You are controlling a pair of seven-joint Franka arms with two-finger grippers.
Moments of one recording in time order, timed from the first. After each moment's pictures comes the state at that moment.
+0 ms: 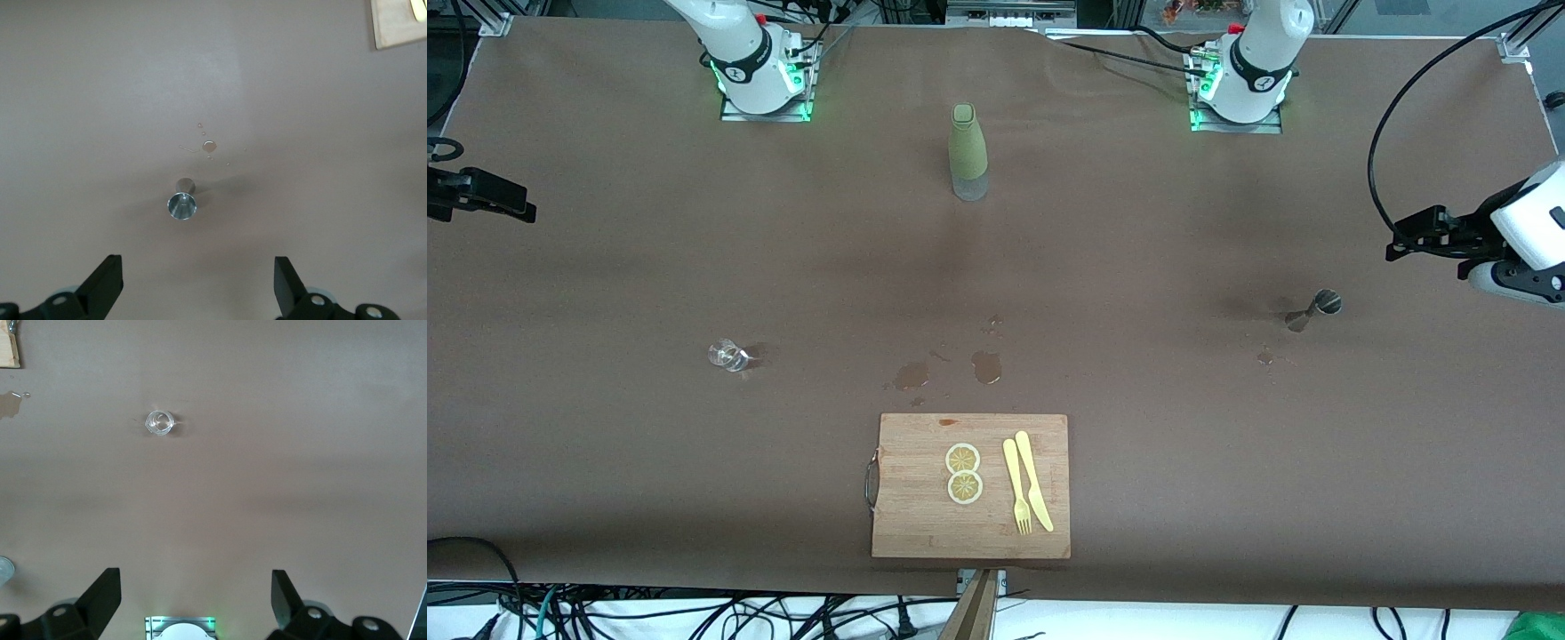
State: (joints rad) left arm -0.05 0.14 0.12 -1.55 -0.07 1.59 0.34; right arm -0.02 0.18 -0.05 -1.33 -0.05 1.35 -0.09
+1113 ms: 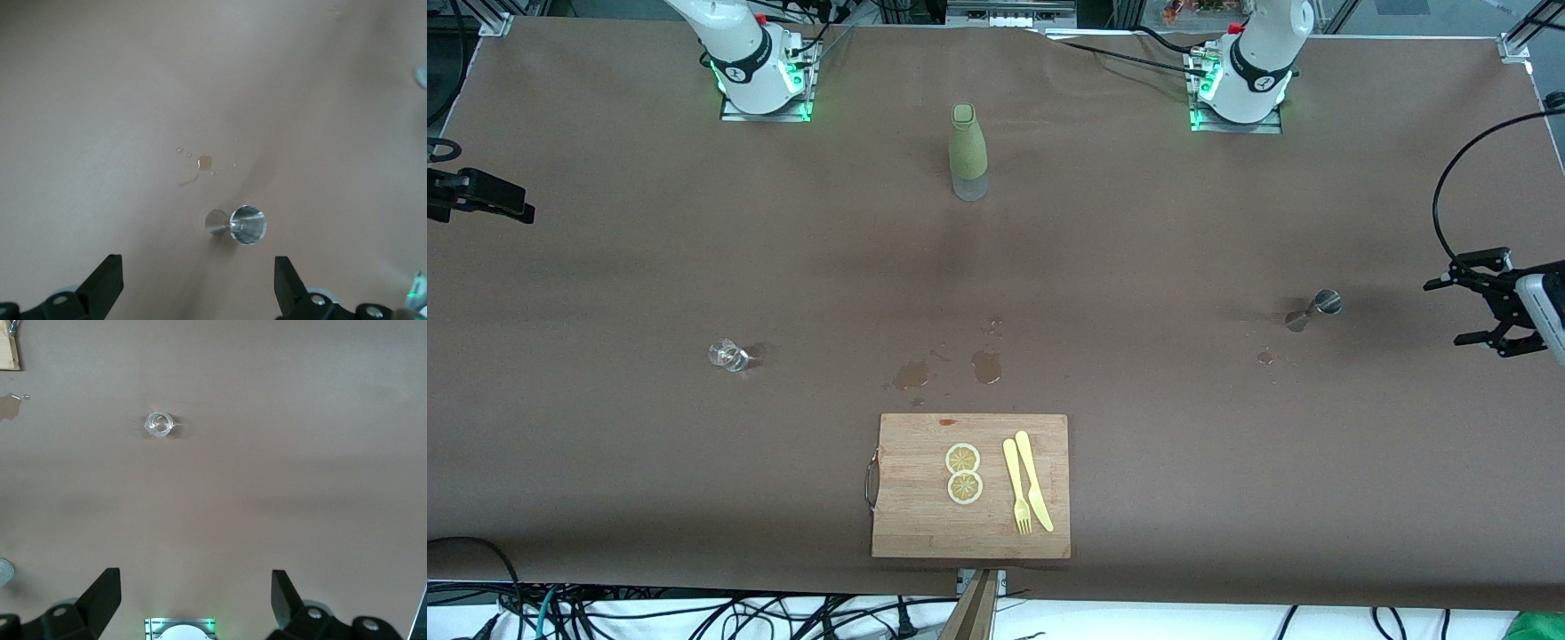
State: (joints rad) left arm 0.27 0.44 0.16 -1.57 -0.48 1.68 1.56; right arm -0.02 0.18 -0.05 -1.33 -0.05 1.36 -0.09
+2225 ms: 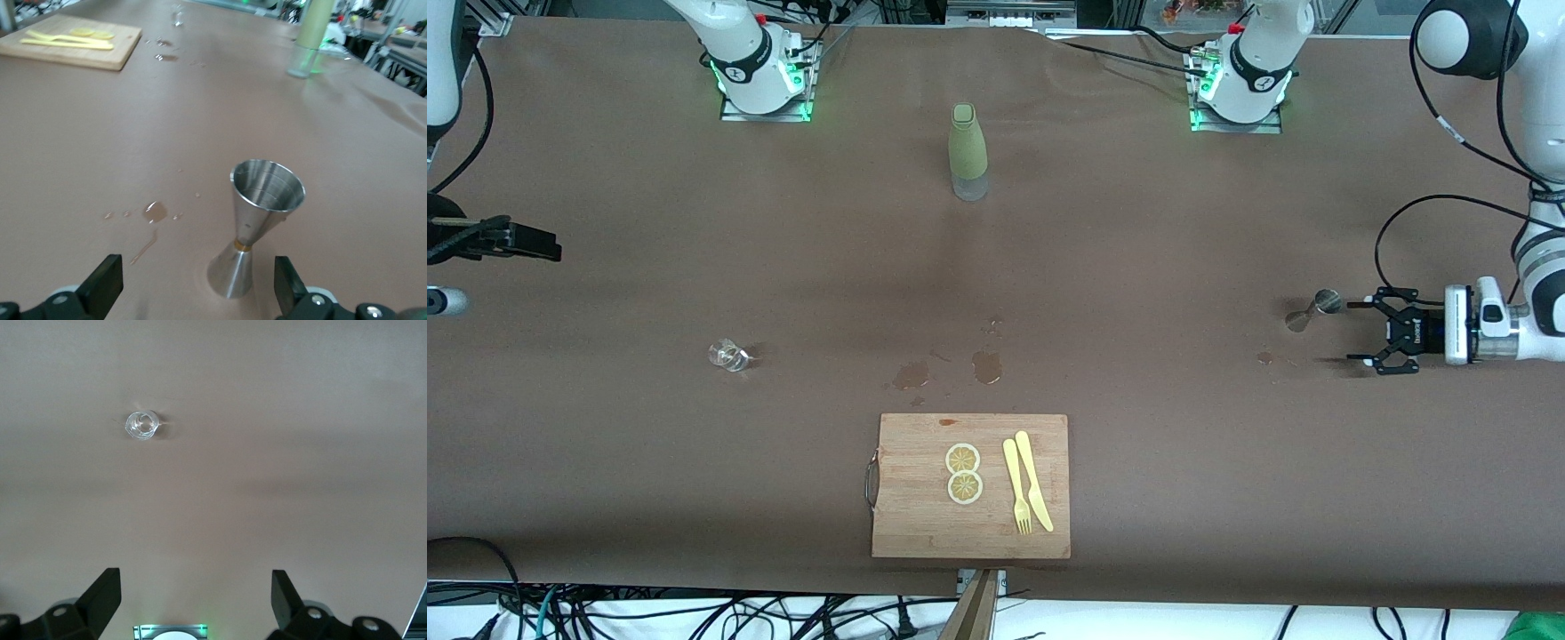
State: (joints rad) left arm 0.40 0.87 0.13 -1.47 -0.81 1.48 2.41; right arm -0.01 0.29 -0.05 -1.33 -0.08 1.40 -0.09
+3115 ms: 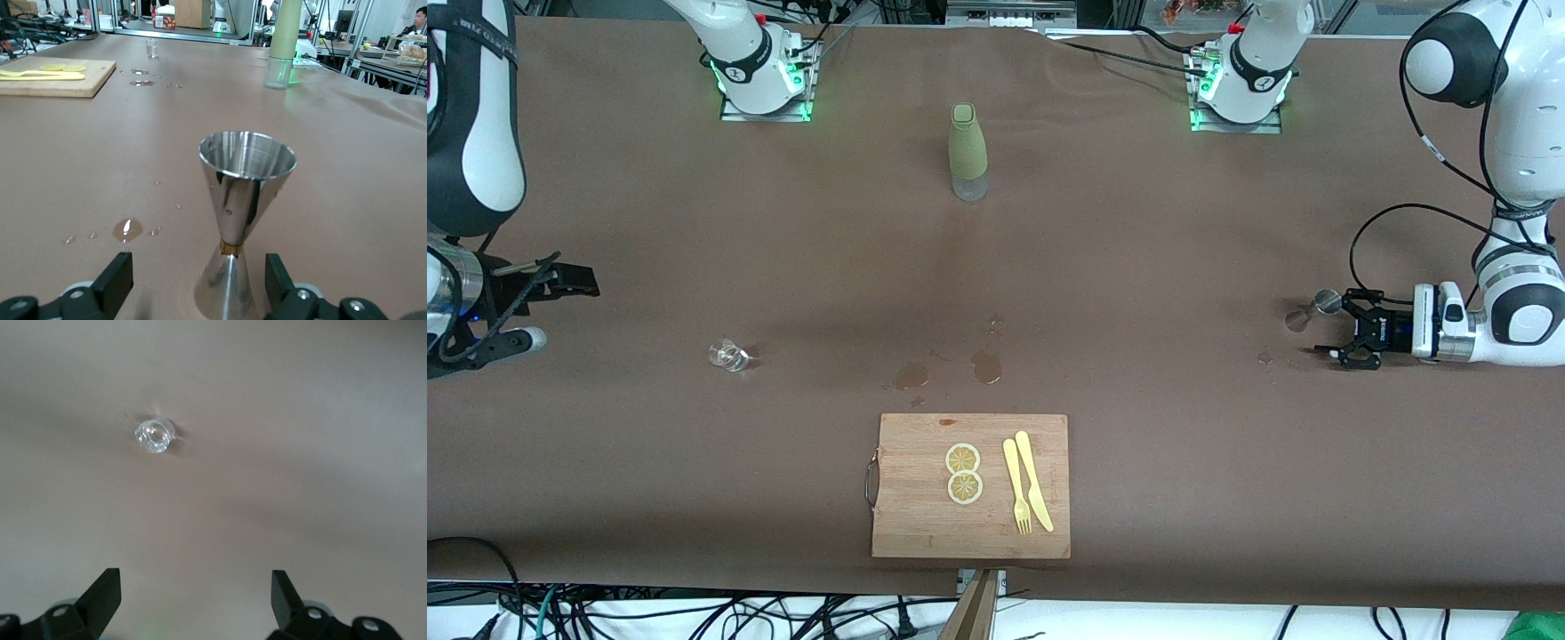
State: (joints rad) left arm 0.40 0.95 0.13 -1.47 -0.86 1.44 2.56; right arm -0.01 0.42 -0.05 -1.33 -0.06 1.55 -0.48
